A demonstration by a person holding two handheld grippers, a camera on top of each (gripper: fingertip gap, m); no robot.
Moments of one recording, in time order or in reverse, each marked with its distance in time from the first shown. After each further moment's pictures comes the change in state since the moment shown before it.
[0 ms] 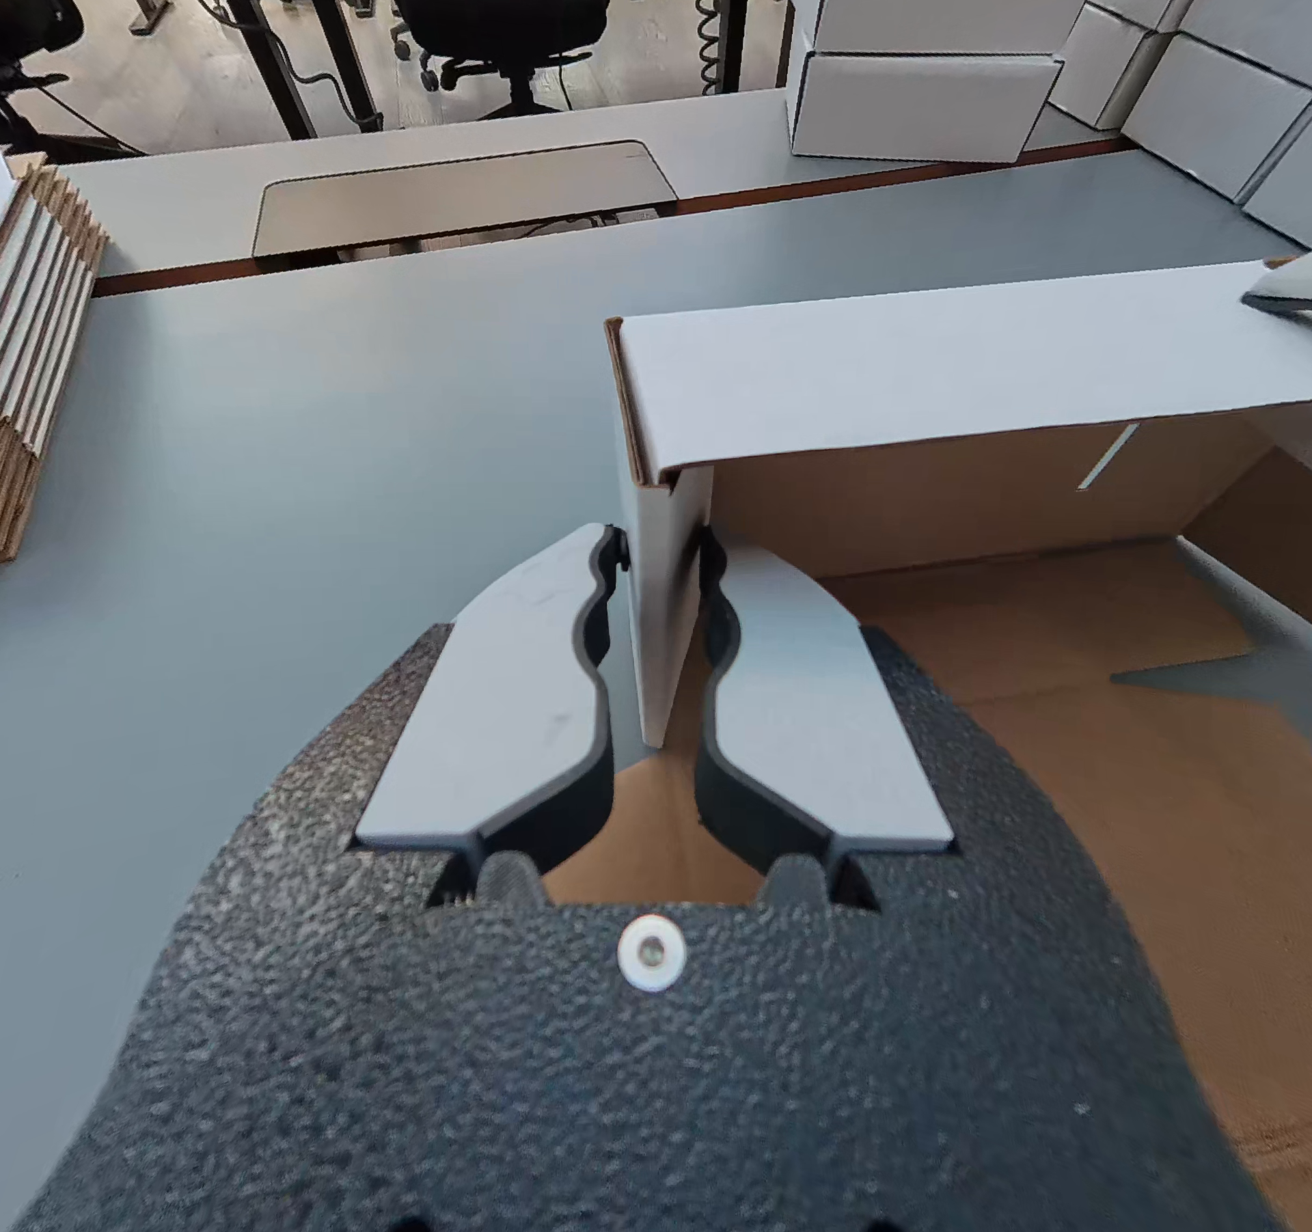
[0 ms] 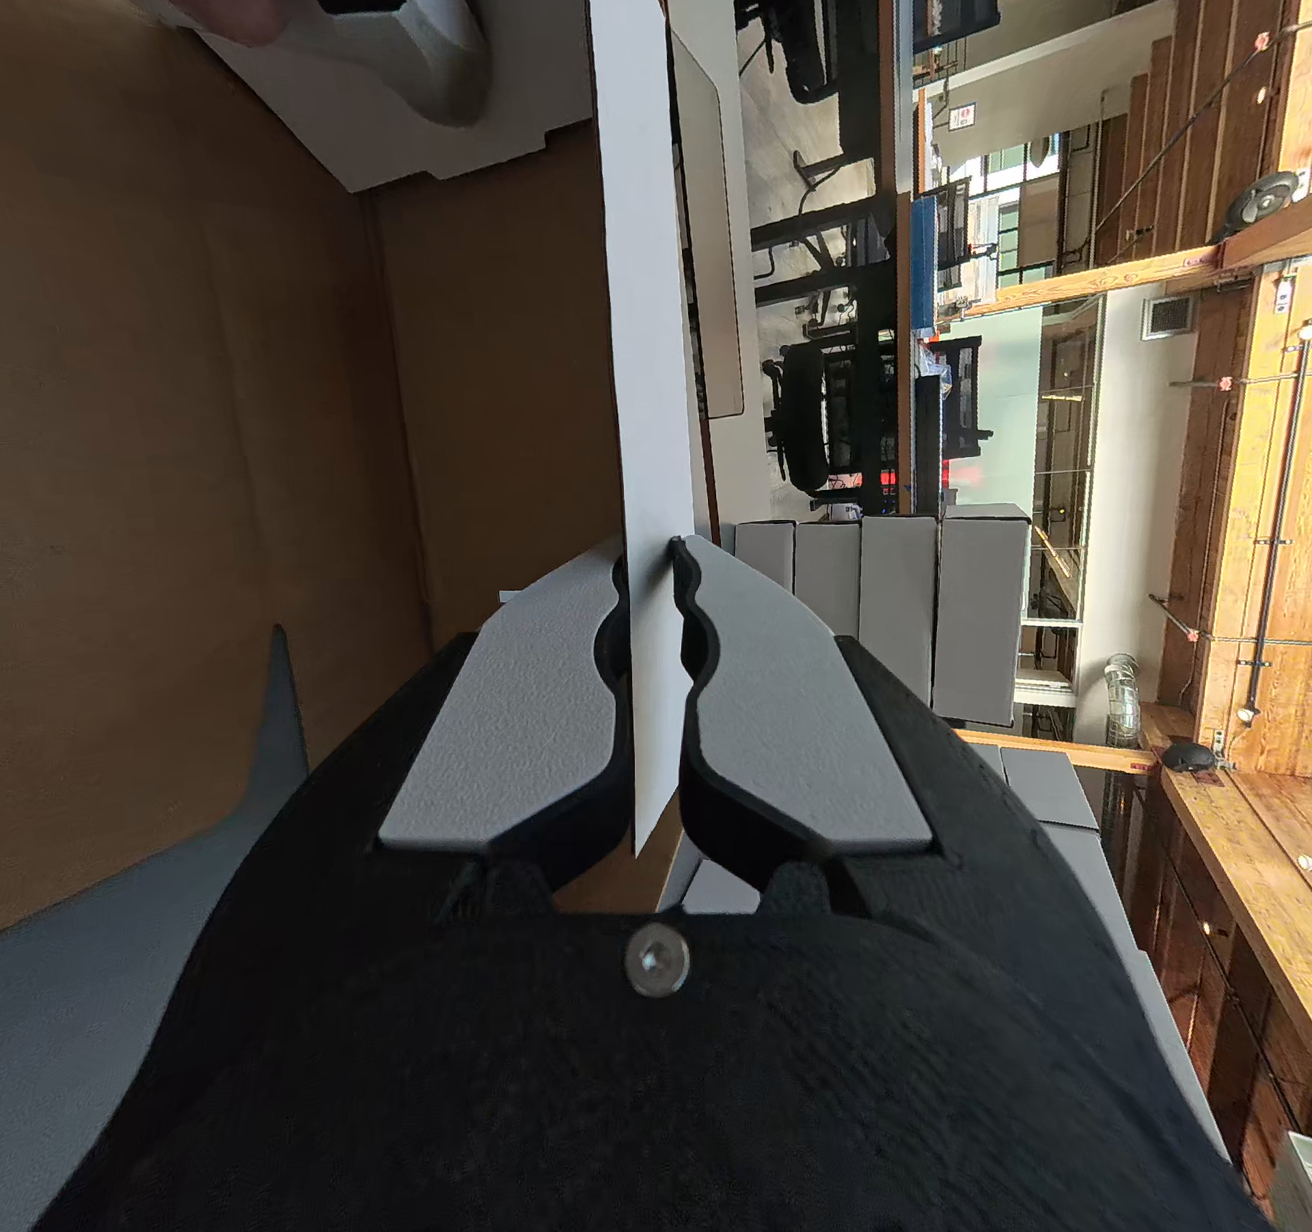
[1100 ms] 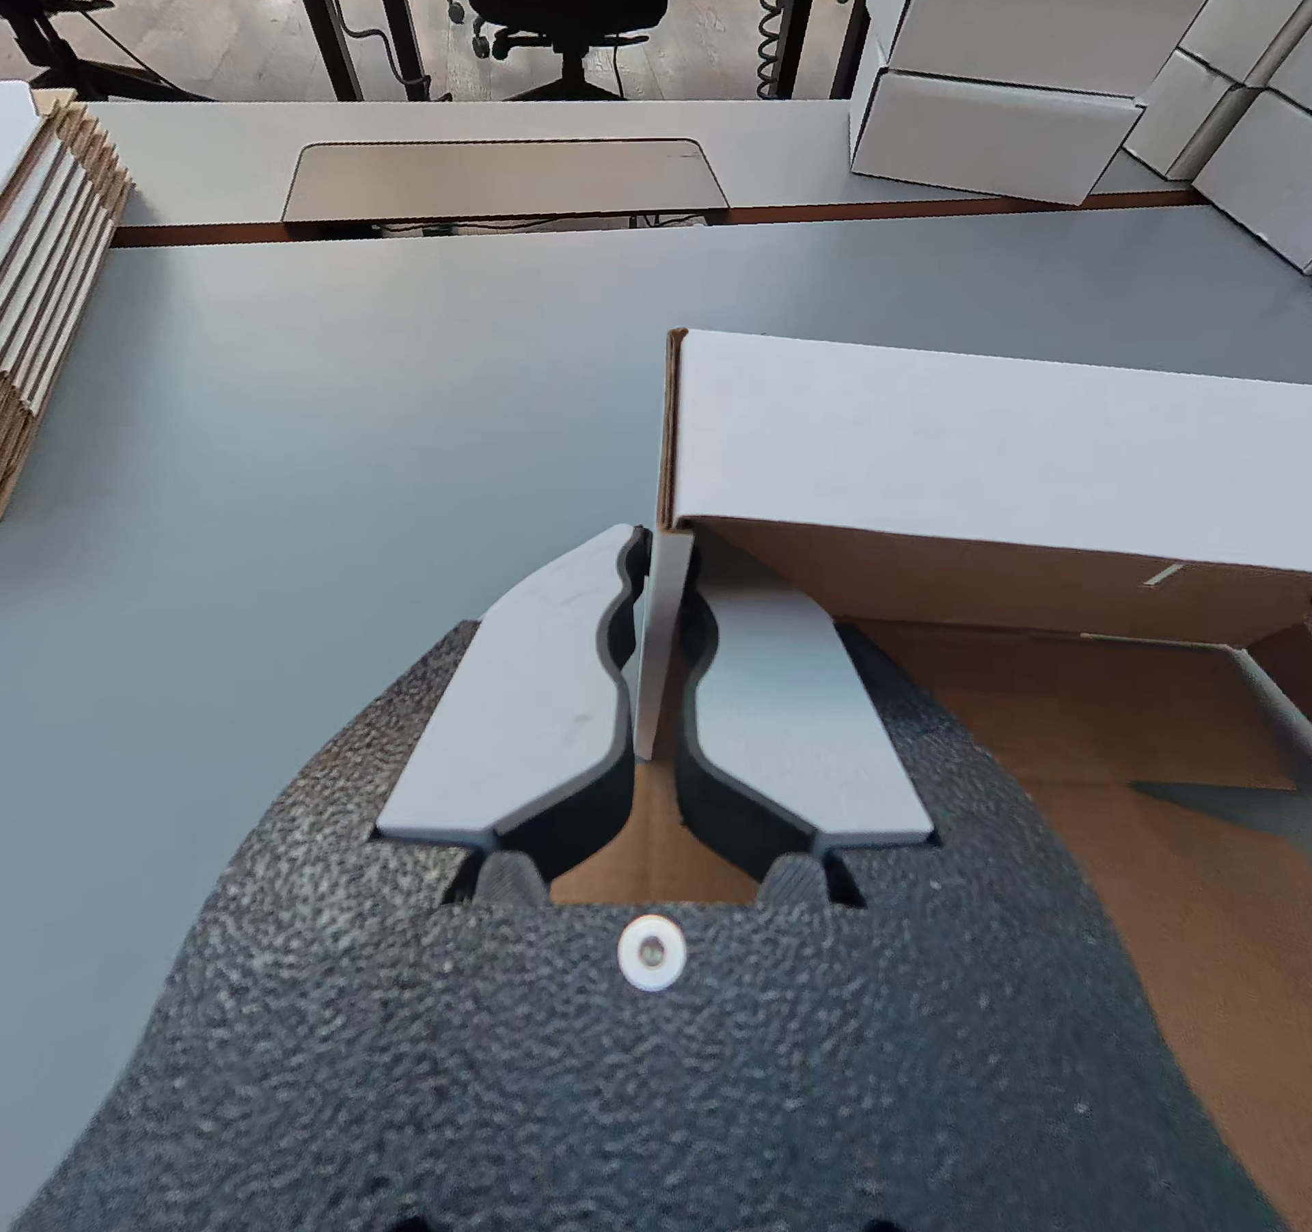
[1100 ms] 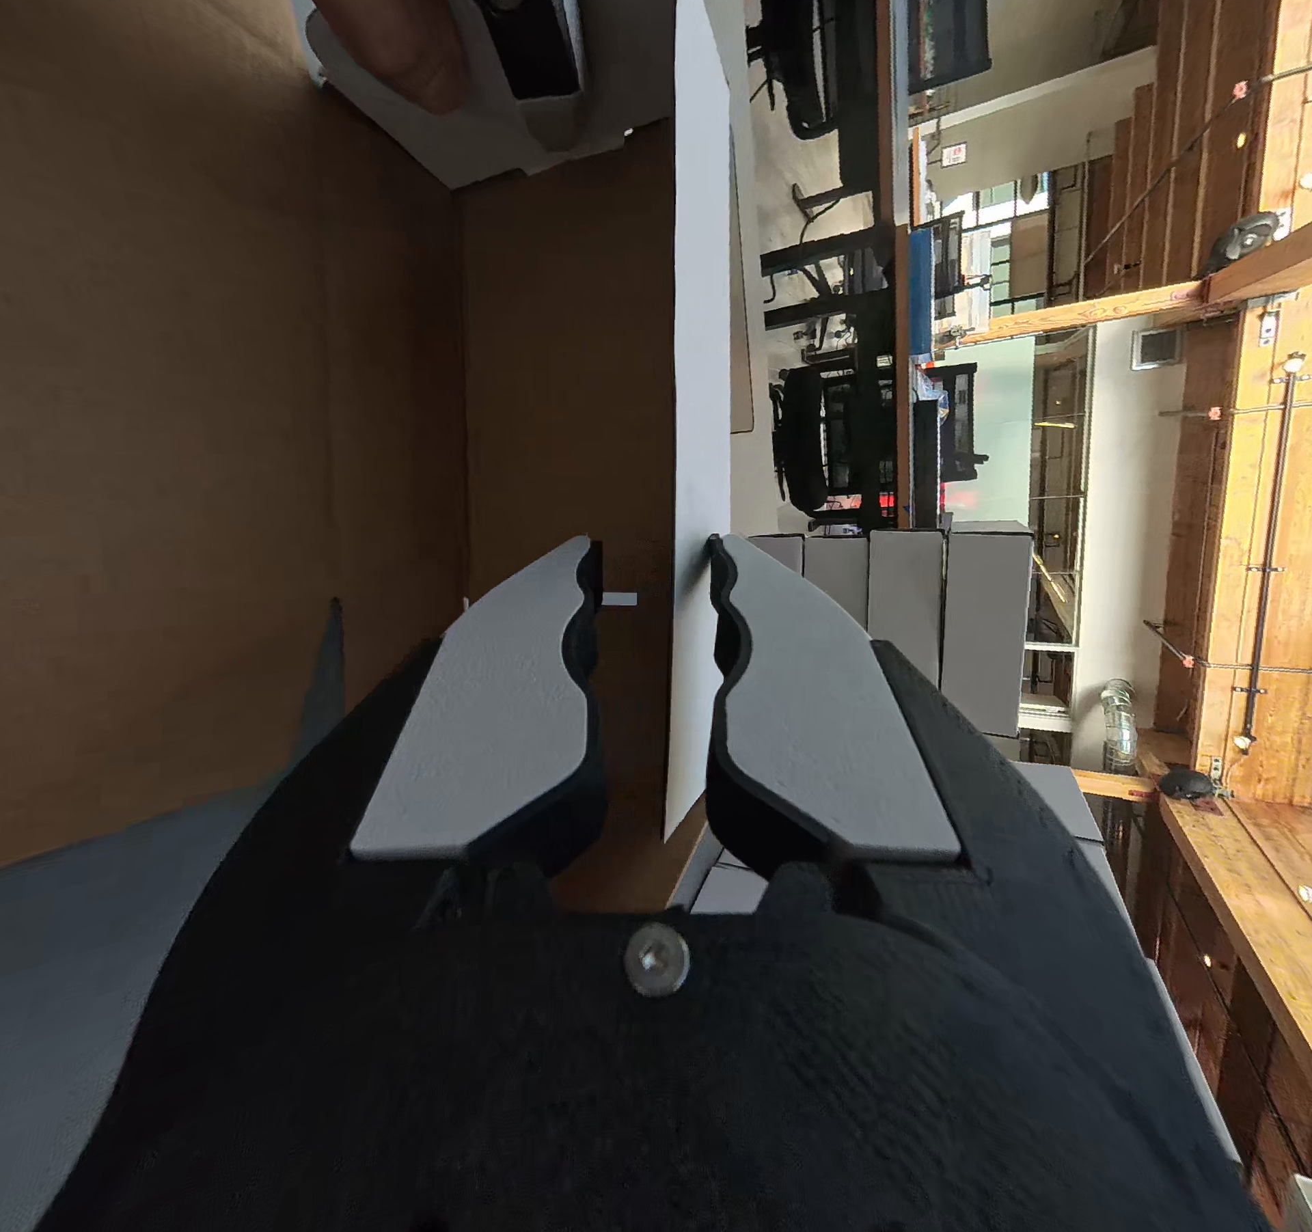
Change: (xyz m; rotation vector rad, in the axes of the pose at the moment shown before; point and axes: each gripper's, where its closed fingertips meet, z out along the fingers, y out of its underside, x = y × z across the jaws) left arm -0.008 -0.005 0.015 -0.013 -0.059 -0.090; right arm -0.012 -0.003 -0.010 0.034 -0.003 -0.015
